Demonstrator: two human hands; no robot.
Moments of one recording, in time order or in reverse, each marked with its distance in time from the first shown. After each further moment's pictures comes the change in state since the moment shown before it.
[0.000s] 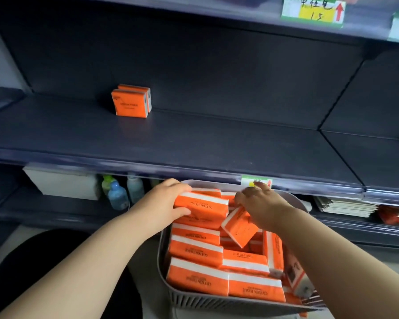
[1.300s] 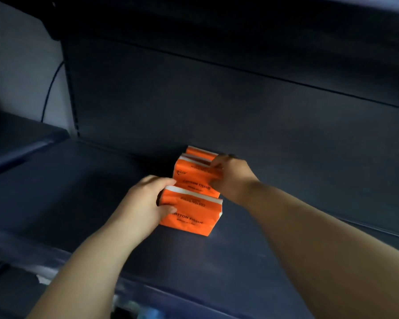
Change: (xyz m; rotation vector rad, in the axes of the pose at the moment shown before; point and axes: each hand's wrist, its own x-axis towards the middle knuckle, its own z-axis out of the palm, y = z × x) left_hand 0.163 -0.245 -0.154 -0.174 0.497 -0.186; right_hand 0.398 -0.055 -0.189 0.792 0.369 0.145
